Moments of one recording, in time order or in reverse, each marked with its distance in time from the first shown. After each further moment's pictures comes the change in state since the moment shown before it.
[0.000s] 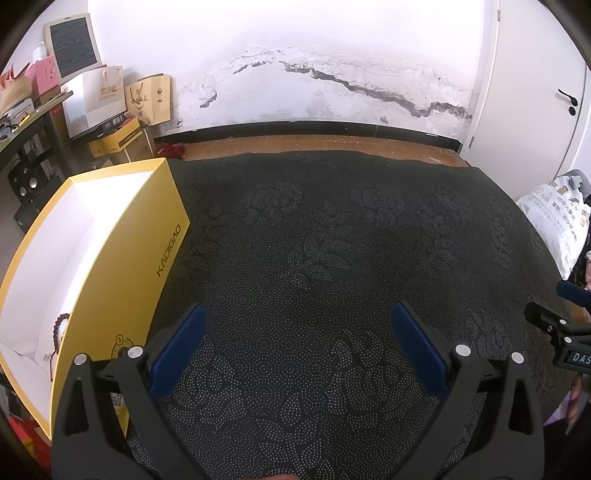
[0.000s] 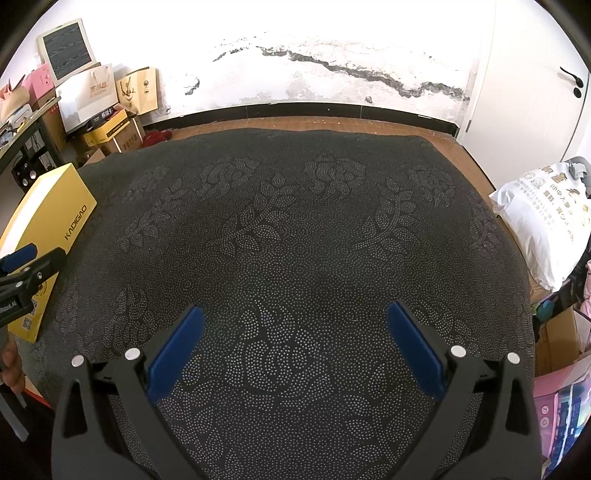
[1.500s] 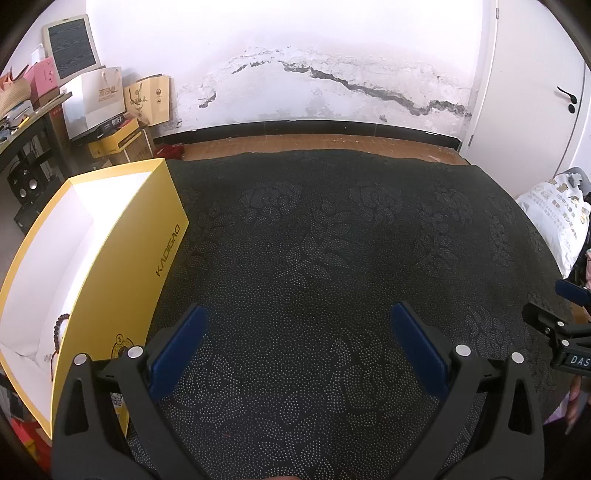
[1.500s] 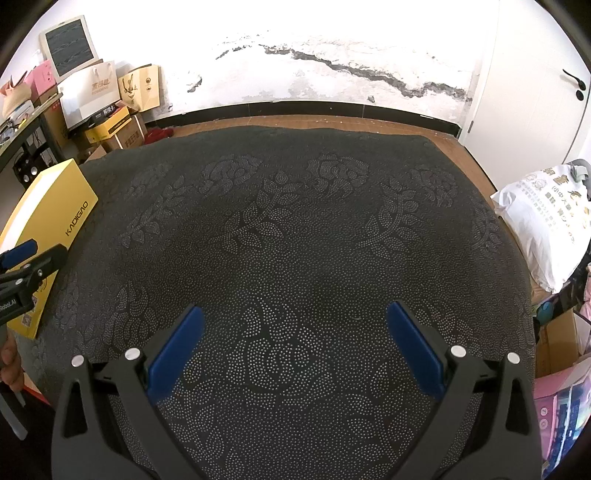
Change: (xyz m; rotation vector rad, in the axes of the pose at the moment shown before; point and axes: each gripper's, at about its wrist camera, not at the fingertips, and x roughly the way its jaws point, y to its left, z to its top) left arm -0.001 -0.001 -0.001 0.008 0.004 -0.001; right arm 0.002 0.001 0.000 -0.012 0.006 0.003
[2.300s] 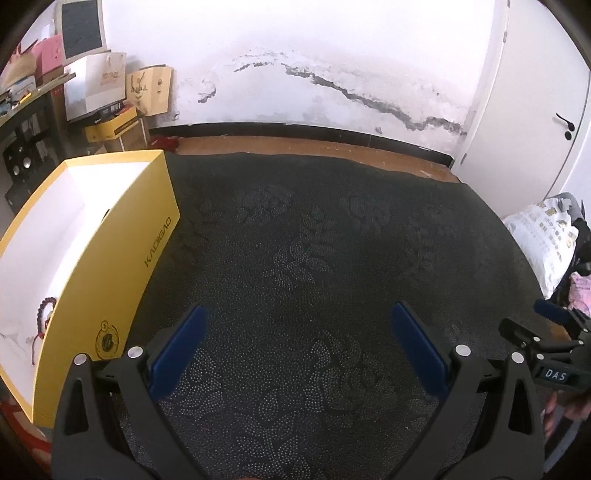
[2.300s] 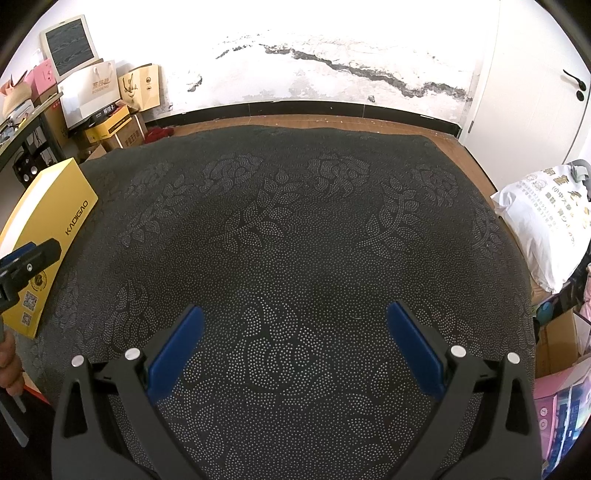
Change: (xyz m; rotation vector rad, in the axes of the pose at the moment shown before) left arm -0.007 0.005 -0.002 -0.074 -0.023 -0.061; right arm 0.001 0.000 0.000 -0.002 0.001 0.001
